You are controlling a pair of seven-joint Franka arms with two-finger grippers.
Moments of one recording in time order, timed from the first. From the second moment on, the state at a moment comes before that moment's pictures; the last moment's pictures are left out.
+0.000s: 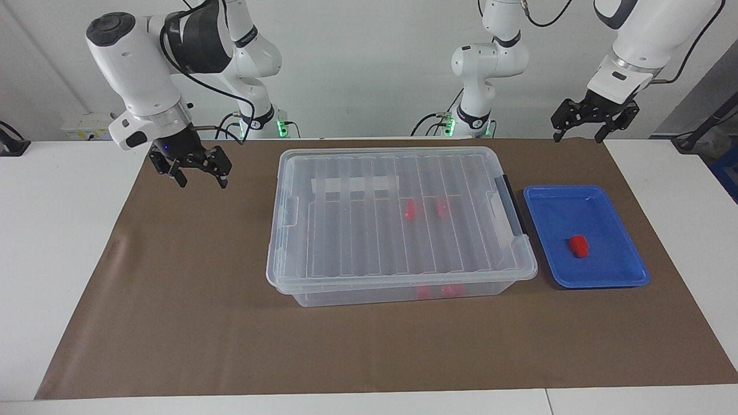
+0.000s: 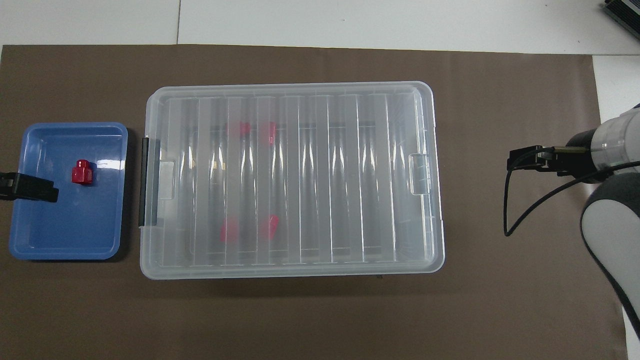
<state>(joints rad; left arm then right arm) 0.00 -0.13 0.00 -1.70 0.01 1.53 0.11 -0.02 -0.07 0.04 -1.81 0.02 1.80 0.12</state>
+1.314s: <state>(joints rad) 0.00 -0.13 0.00 -1.70 0.01 1.53 0.11 -0.01 -0.03 0.06 -1.57 -0.02 1.47 0.20</state>
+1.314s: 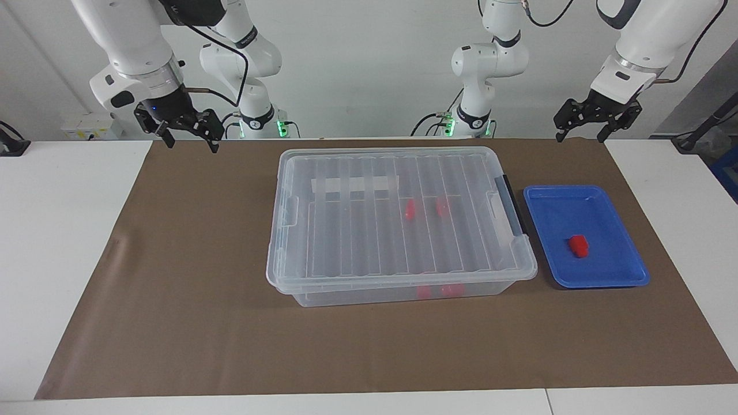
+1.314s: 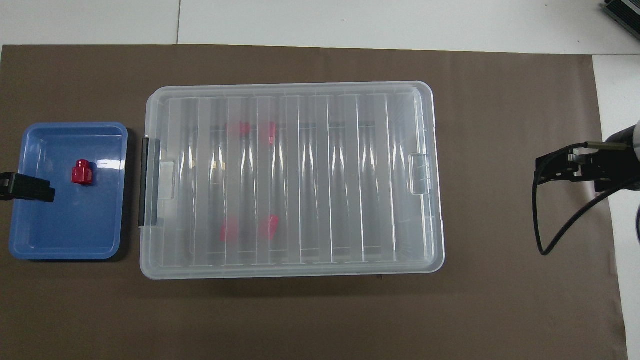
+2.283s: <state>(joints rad) 0.00 -0.13 0.00 -1.70 0.01 1.53 0.11 -0.01 -0.03 0.06 -1.58 0.00 1.49 0.20</state>
